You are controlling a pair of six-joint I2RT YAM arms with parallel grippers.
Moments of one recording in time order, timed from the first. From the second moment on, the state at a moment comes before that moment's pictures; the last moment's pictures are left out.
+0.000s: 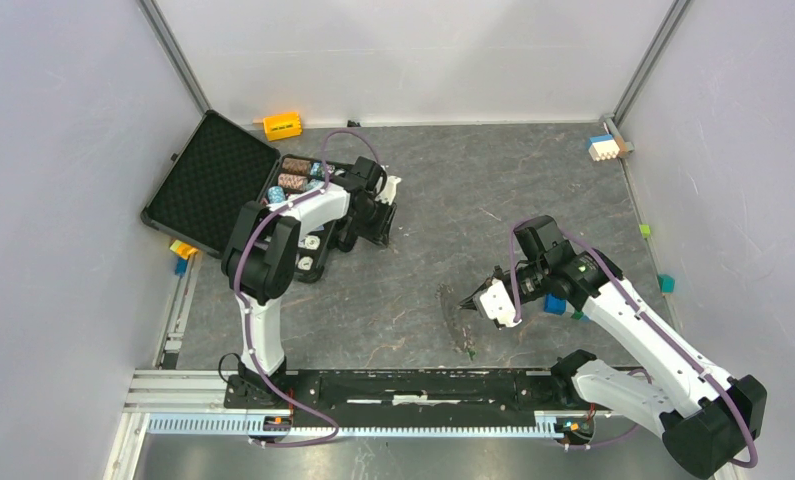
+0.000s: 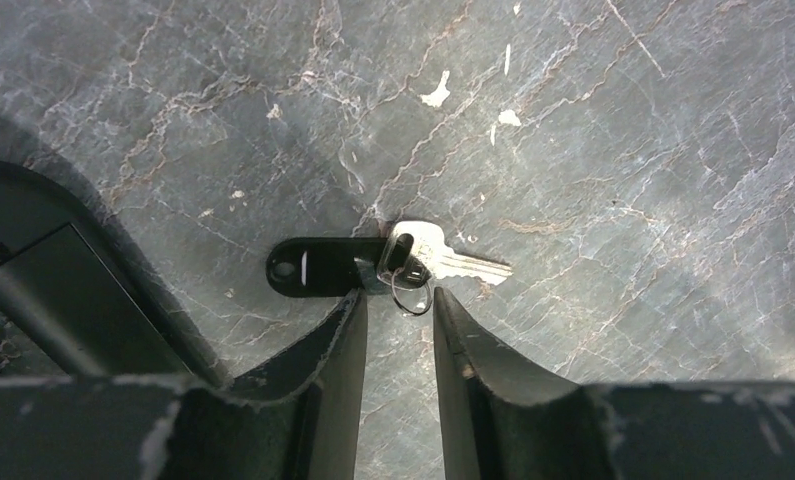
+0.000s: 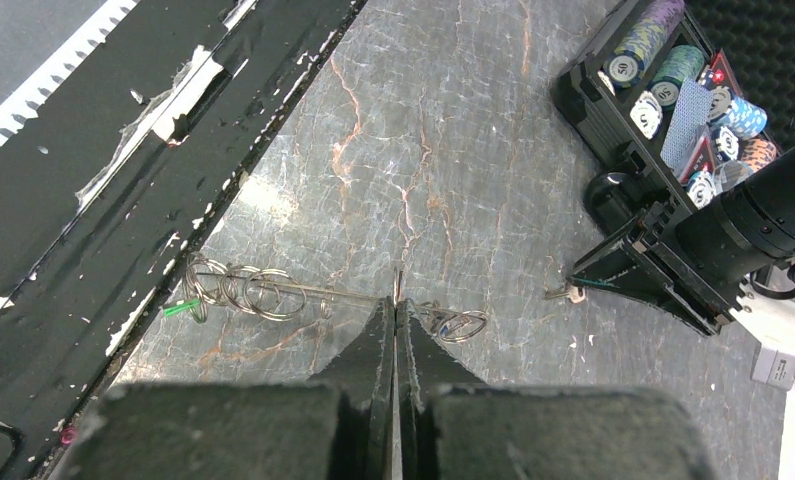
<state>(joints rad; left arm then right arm) -0.46 2.01 1.40 -0.58 0.24 -0.02 0.54 0.97 0.85 -0.90 -0.99 -1.48</state>
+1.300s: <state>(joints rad) -0.45 1.72 1.24 -0.48 0.53 0.33 0.54 1.02 0.84 -0.81 -1.05 -1.43</state>
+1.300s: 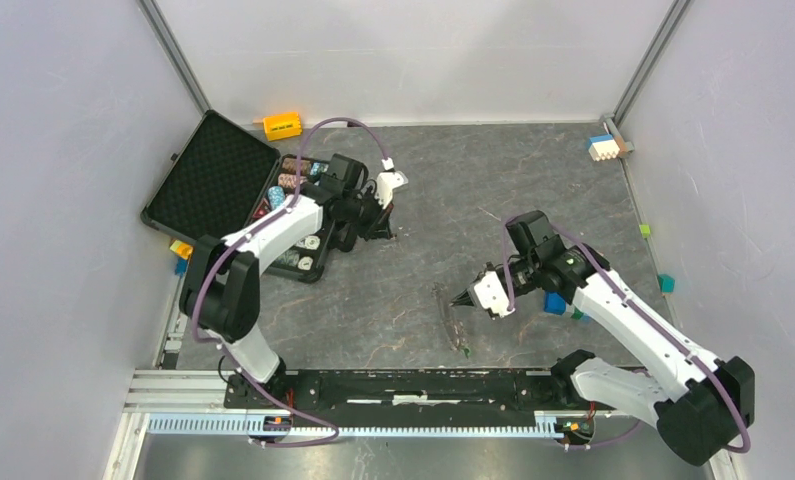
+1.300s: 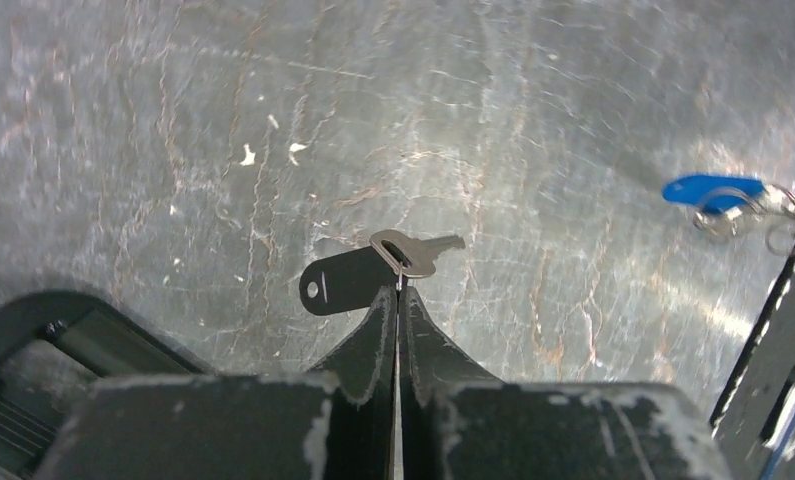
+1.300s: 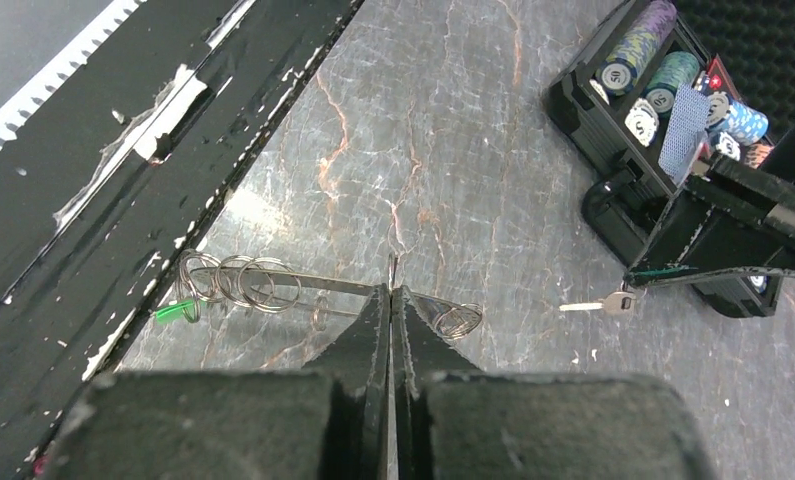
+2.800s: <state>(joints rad) -0.65 1.63 1.03 -0.34 0.17 0.72 0.57 1.19 0.76 -0.27 -0.94 -0.96</state>
